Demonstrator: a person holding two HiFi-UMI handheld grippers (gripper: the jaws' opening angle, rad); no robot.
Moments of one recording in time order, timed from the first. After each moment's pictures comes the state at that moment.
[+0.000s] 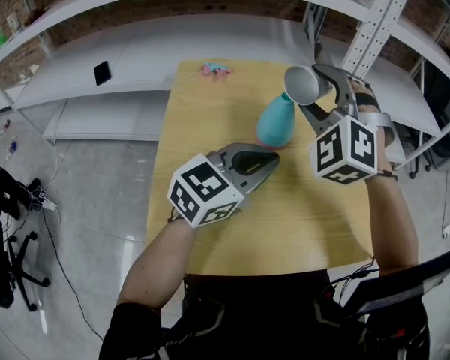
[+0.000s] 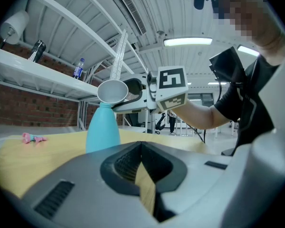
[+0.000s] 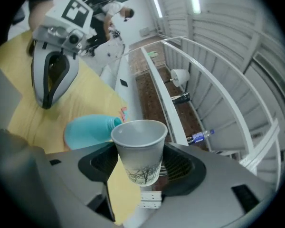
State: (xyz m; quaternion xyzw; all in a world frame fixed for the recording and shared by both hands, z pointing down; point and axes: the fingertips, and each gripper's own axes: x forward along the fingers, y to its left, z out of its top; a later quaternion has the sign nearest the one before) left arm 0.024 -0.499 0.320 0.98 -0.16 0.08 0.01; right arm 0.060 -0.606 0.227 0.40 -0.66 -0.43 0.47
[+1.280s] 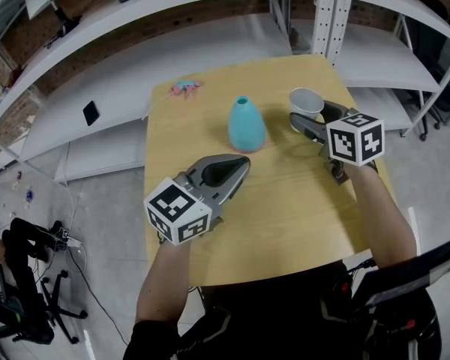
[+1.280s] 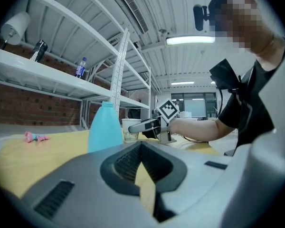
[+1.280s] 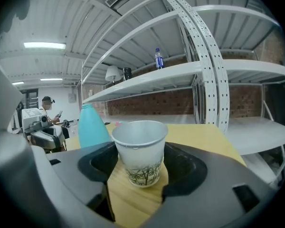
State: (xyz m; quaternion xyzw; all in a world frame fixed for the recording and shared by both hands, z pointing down) left arm 0.024 -0.504 0.320 0.98 -0.18 0.08 0.02; right arm 0.168 -0.609 0.322 0.49 -0.85 0.12 0.12
